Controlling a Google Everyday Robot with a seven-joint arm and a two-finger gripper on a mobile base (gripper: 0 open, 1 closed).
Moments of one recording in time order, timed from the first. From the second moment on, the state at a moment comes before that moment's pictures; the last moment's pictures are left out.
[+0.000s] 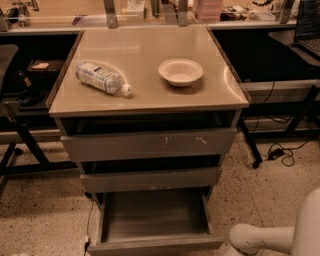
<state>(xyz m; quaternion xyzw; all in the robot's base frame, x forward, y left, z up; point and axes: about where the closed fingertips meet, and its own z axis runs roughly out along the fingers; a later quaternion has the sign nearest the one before) 0.223 -0.155 0.291 0.27 -0.87 -0.37 0.18</state>
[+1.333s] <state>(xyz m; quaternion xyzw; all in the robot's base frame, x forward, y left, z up) 0.284 -0.169 0.228 0.13 -0.90 -0.41 0.05</state>
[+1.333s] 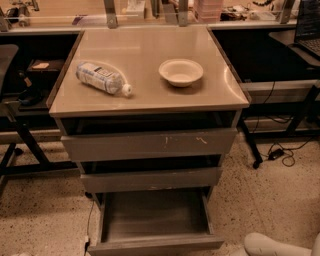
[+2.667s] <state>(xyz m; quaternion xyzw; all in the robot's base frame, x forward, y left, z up) 0.394 -0.159 0.179 -0.01 -0.90 -0.43 -0.04</state>
